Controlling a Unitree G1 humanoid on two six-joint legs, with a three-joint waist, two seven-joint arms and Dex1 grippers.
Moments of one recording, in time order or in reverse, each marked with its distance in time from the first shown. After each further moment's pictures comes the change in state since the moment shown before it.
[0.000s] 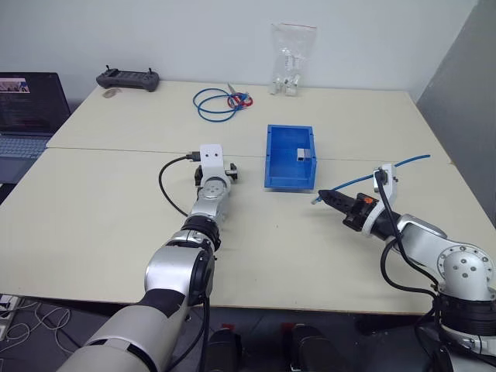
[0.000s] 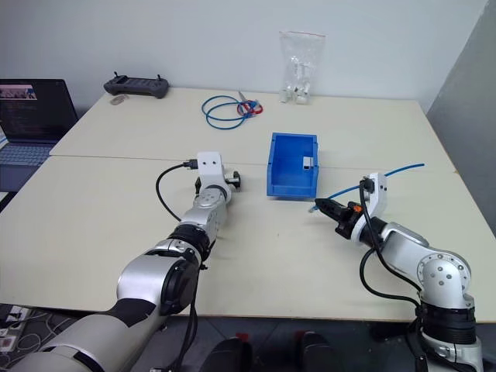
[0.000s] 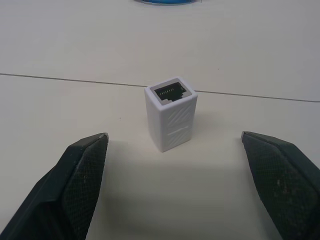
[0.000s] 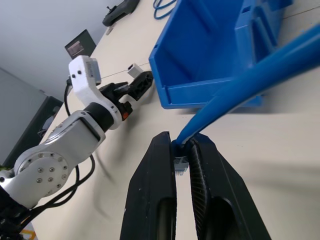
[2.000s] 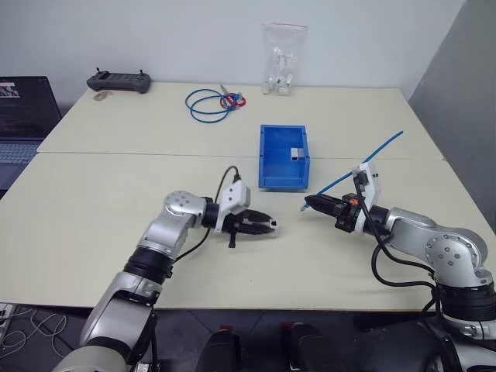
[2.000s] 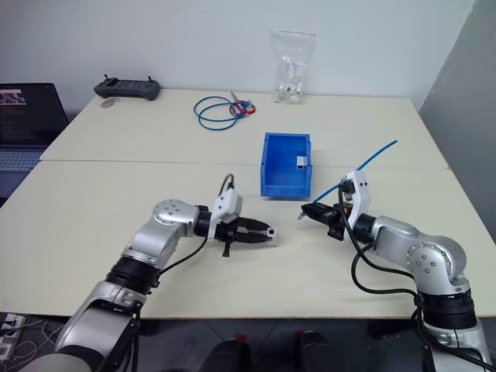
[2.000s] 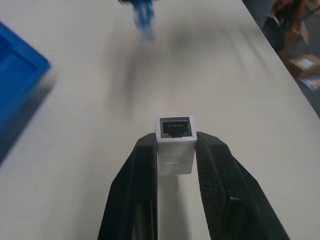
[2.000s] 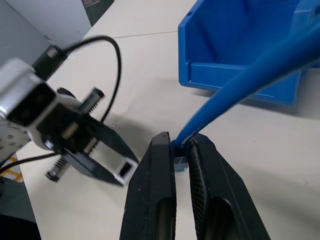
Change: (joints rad) left arm 0.408 0.328 -0.449 -0.813 -0.135 0.099 -1.578; right arm -0.105 -0.073 0.164 0.024 -0.222 0.007 0.268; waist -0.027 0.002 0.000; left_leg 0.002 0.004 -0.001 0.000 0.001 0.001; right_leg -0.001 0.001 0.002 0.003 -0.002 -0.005
